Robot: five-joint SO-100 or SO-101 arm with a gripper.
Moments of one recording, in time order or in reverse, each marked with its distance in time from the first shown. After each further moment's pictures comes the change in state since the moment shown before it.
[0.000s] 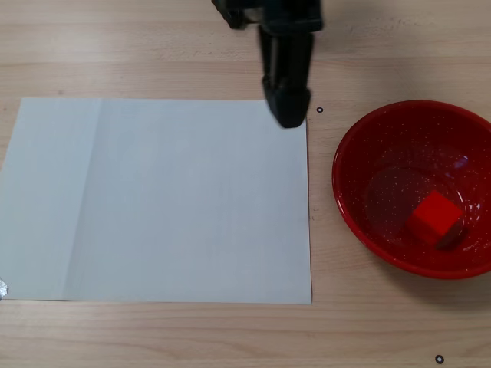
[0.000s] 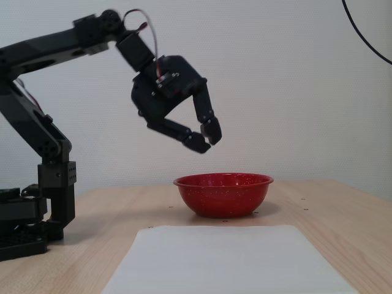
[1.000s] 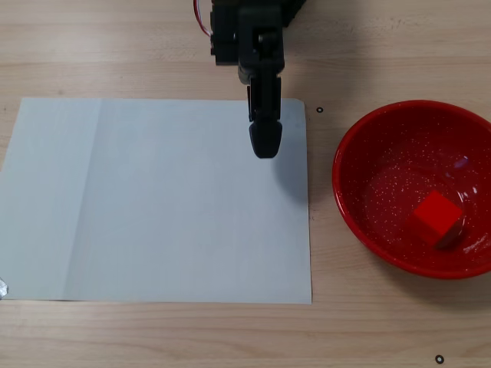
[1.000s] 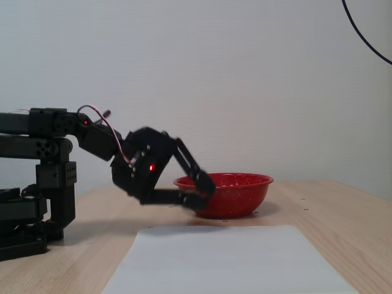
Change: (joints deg) arm -4.0 45.4 64.1 -42.6 -3.0
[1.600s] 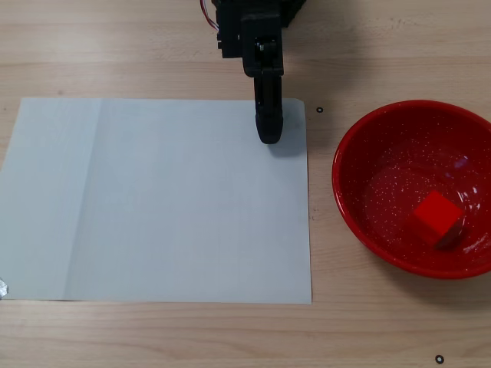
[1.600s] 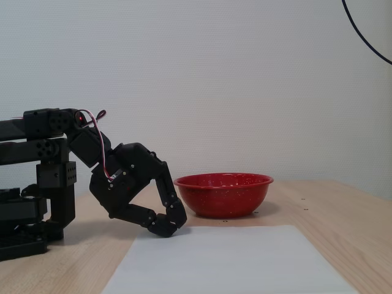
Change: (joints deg) arm 1.4 7.0 0.0 30.1 -4.4
